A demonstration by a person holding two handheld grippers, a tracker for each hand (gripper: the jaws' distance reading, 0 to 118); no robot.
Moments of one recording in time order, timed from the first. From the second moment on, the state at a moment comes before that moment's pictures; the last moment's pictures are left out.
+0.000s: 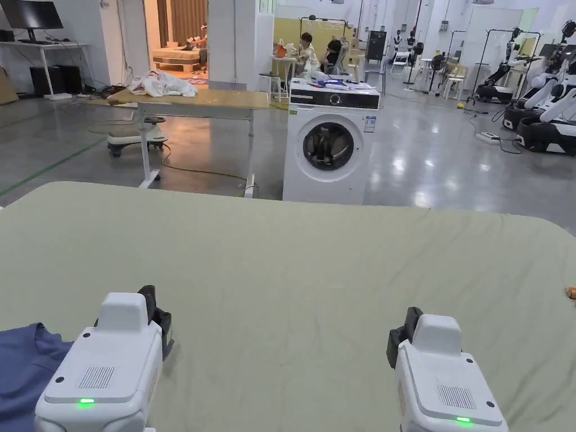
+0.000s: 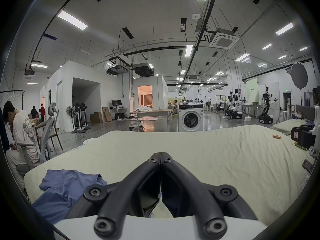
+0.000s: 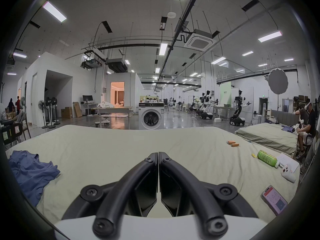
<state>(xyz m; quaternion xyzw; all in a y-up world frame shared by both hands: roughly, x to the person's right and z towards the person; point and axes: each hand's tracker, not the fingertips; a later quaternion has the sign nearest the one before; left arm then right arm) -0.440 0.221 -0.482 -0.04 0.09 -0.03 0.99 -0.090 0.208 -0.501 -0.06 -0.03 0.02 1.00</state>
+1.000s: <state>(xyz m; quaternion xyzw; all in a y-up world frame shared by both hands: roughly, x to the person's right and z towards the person) -0.482 0.228 -0.472 -0.05 0.05 0.29 0.95 -0.061 0.211 -0.504 -0.09 -0.03 -0.24 0.97</state>
